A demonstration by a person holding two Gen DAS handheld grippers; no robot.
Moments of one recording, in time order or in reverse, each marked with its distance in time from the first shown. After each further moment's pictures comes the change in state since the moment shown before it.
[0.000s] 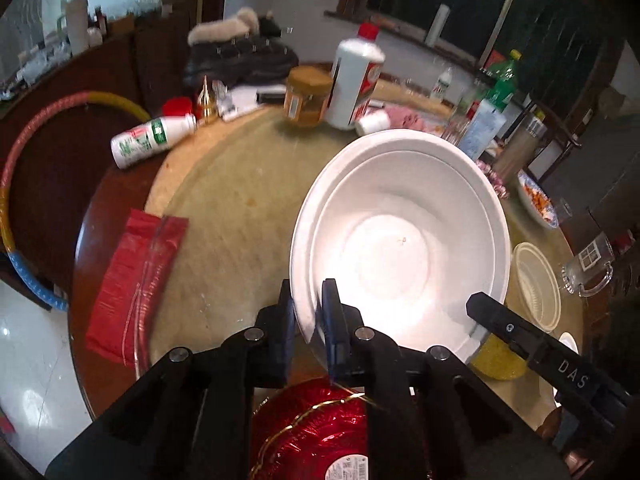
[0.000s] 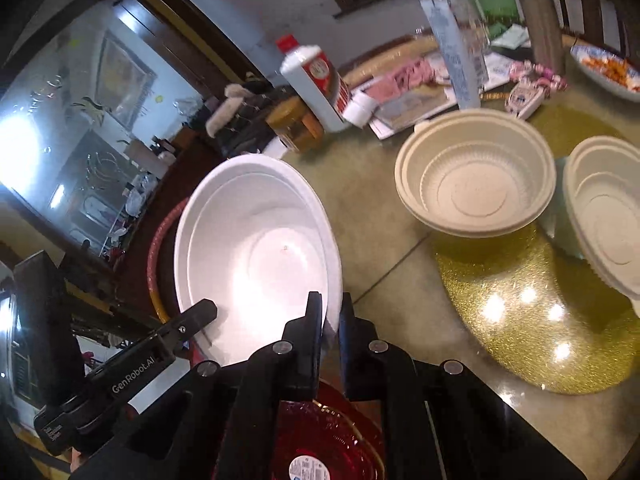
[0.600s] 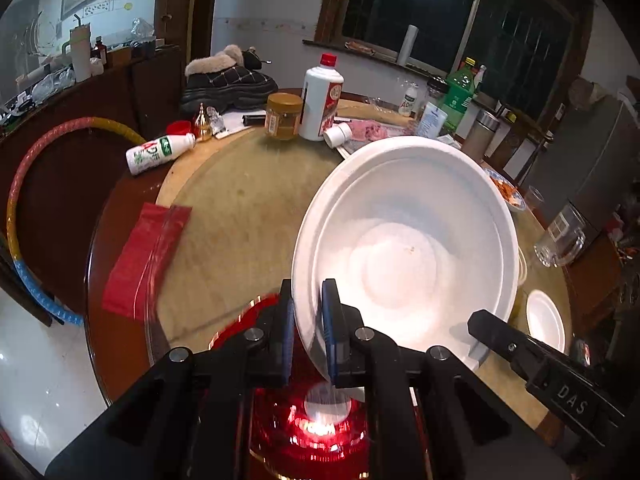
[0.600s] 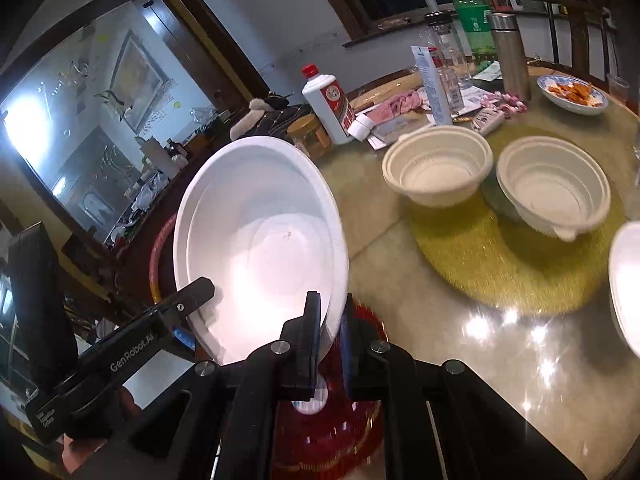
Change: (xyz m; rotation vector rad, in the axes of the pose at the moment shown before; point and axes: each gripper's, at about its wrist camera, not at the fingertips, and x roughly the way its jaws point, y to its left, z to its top) left arm -0.064 -0.016 -0.062 0.050 -0.098 -0.038; right arm -0.084 0.013 -0.079 -0.057 -0.076 -0.029
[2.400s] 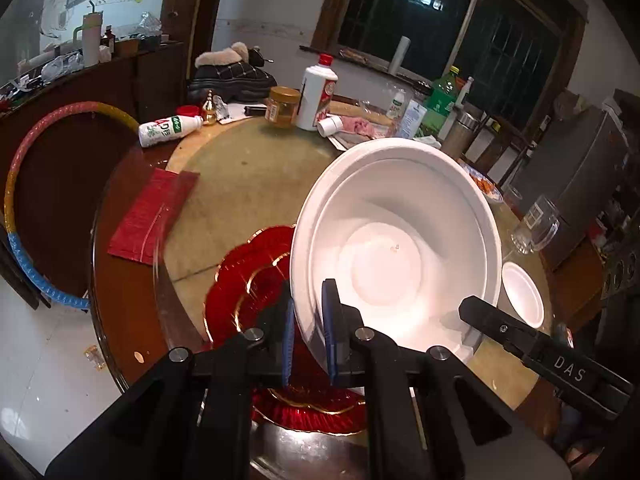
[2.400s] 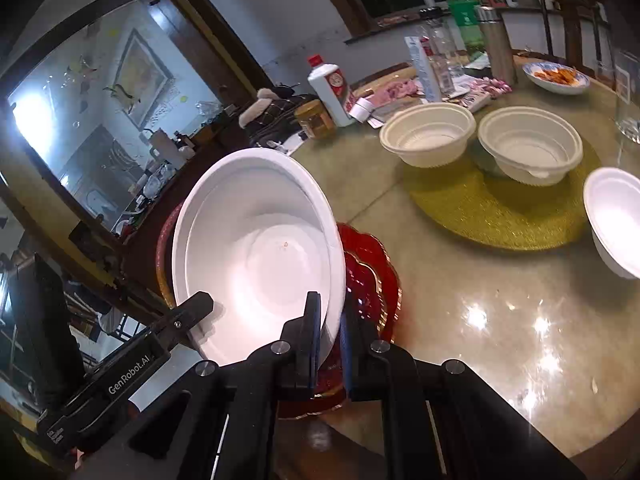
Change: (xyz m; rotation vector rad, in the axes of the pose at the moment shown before) left arm -0.044 0.011 -0.057 -0.045 -0.039 -0.055; right arm -0.032 0.007 -0.047 -0.012 0.007 0.023
